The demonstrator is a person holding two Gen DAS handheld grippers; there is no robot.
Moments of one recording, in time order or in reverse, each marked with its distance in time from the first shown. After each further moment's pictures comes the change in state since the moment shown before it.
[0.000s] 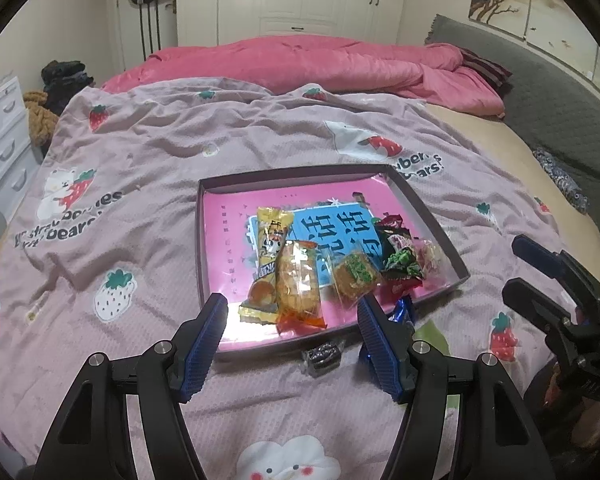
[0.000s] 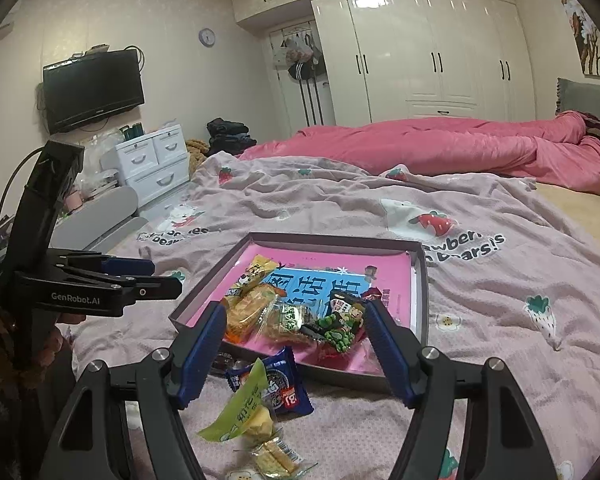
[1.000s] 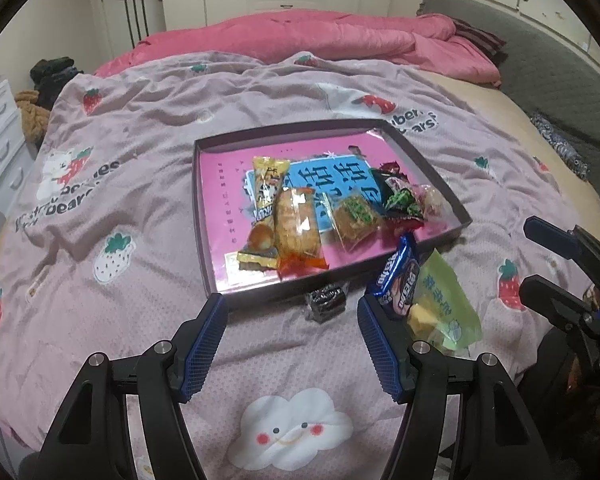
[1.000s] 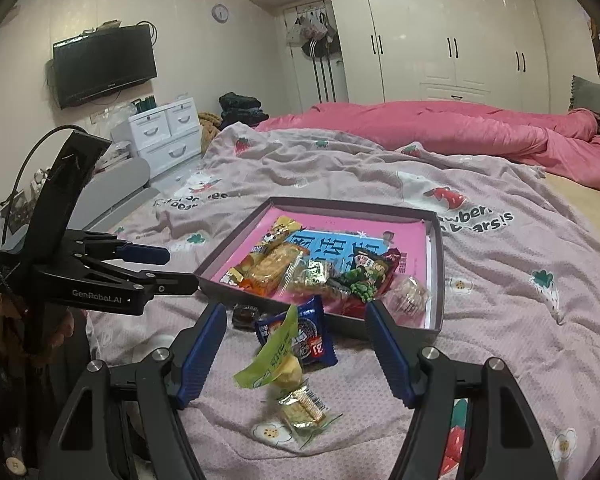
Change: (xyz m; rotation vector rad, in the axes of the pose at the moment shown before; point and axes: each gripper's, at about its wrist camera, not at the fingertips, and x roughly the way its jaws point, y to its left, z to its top) left arm 0.001 -0.004 -0.034 0.055 0.088 0.010; right arm -0.012 0.022 -0.022 -0.044 0.097 0.028
